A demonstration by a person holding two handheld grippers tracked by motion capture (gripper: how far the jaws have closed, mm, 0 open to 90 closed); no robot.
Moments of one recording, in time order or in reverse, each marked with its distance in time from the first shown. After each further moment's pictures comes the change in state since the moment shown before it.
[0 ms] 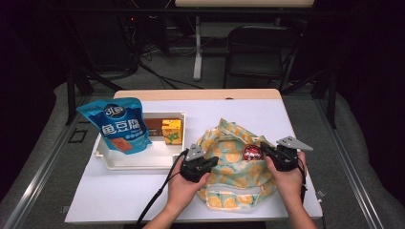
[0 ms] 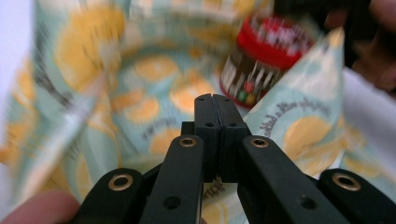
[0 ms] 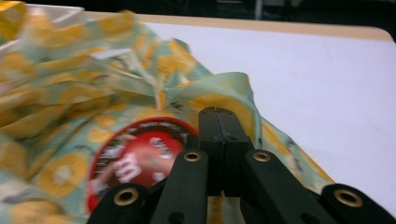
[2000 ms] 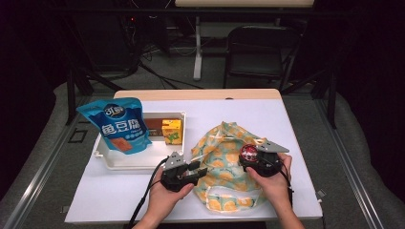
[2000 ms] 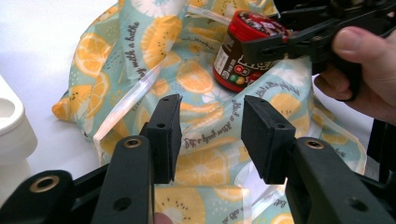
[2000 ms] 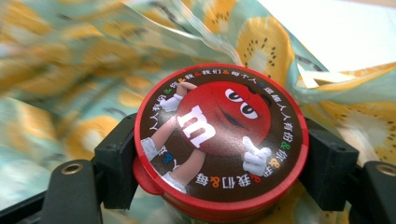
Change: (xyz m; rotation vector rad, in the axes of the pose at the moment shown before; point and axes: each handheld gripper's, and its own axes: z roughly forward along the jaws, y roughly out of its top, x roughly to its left) left arm 0.015 -0.019 -0.056 -0.080 -0.047 -0.006; right arm 0.045 -0.010 0.020 0.128 0.019 -0.092
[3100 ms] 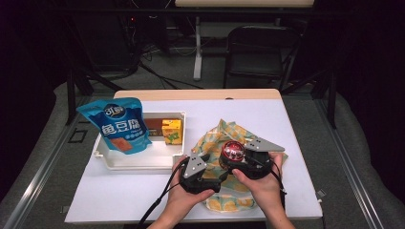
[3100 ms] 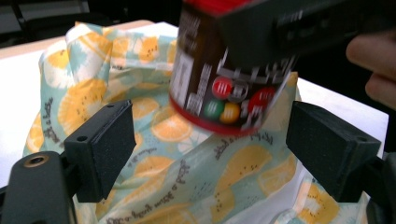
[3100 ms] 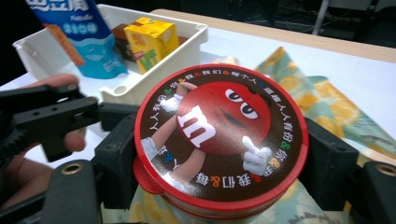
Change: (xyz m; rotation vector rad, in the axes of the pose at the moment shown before) left arm -0.047 0.019 0.025 -0.093 0.050 0.161; right arm 0.067 0.051 -0.051 -0.083 0.146 -0.015
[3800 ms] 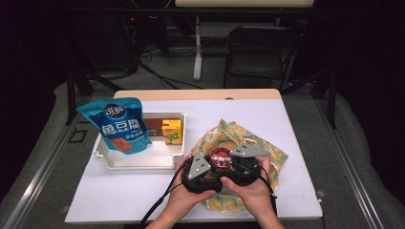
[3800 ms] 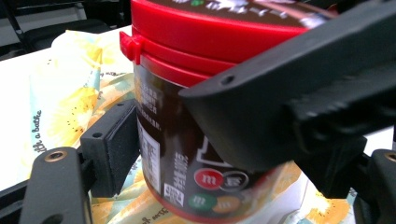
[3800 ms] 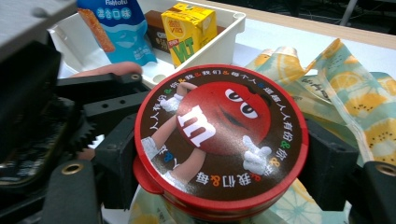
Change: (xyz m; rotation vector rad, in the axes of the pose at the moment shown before) left arm -0.002 -0.001 0.008 0.004 -0.001 0.060; right arm 0.030 -0.002 0.008 0.042 0.063 -0.030
